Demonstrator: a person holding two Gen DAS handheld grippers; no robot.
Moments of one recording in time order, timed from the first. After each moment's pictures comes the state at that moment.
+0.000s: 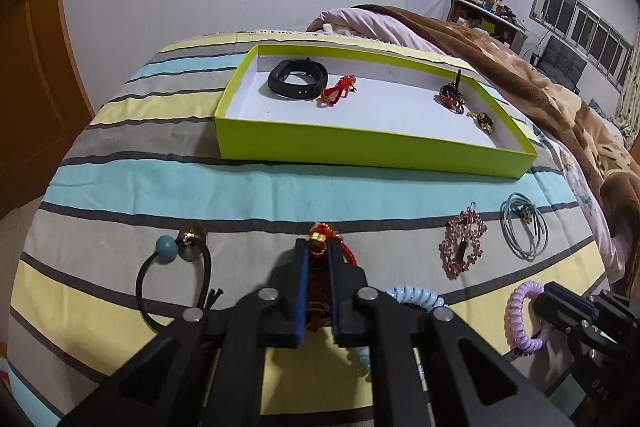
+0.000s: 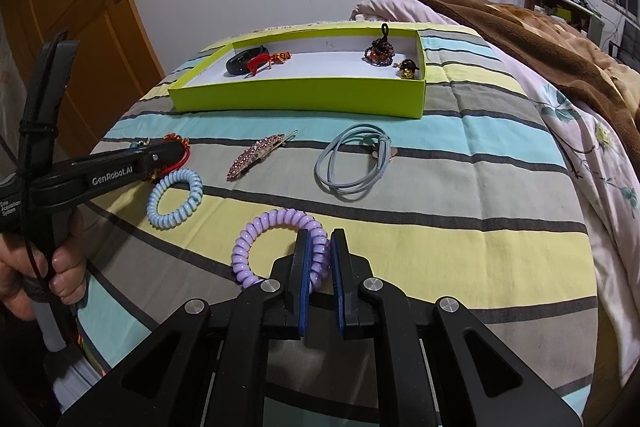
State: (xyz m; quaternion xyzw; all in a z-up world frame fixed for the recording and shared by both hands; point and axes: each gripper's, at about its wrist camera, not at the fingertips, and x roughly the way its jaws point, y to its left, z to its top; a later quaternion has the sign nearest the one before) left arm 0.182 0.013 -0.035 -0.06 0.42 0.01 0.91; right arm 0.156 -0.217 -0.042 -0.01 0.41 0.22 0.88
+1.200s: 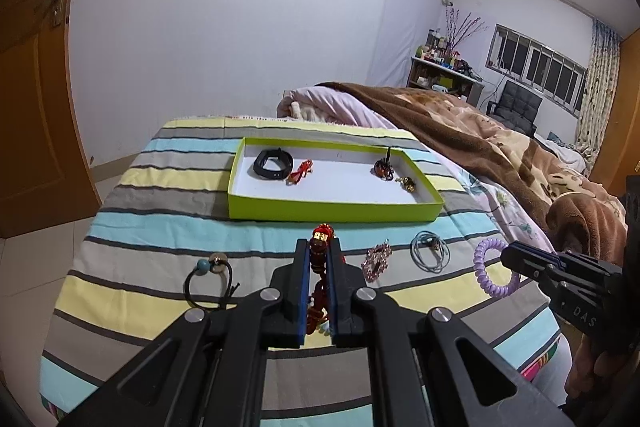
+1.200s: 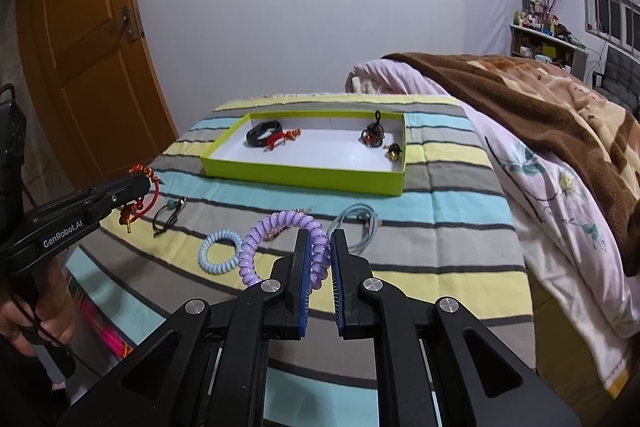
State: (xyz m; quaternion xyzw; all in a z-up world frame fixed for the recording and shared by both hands) left arm 0.103 0.014 0.045 -0.06 0.30 -0.04 0.95; right arm 0.122 -0.229 0.034 0.00 0.33 0.22 0.92
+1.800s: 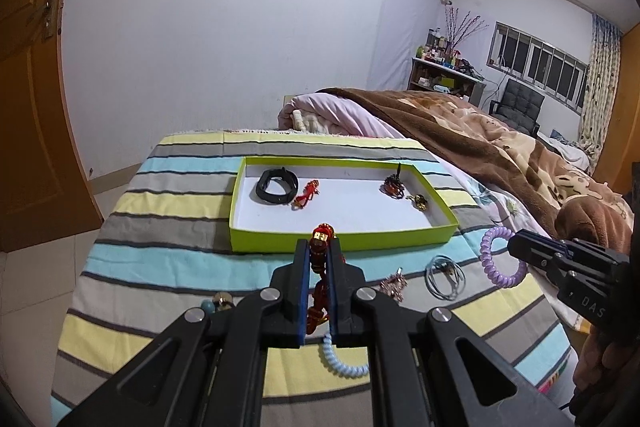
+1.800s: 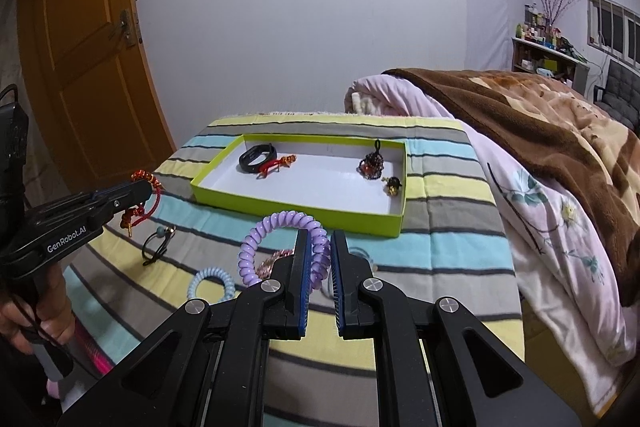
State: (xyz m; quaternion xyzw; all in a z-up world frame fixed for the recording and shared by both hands) left arm 0.137 0.019 0.053 -0.05 0.29 -0.04 0.95; right arm 0.156 -0.222 0.045 -0.01 0.31 0.21 0.93
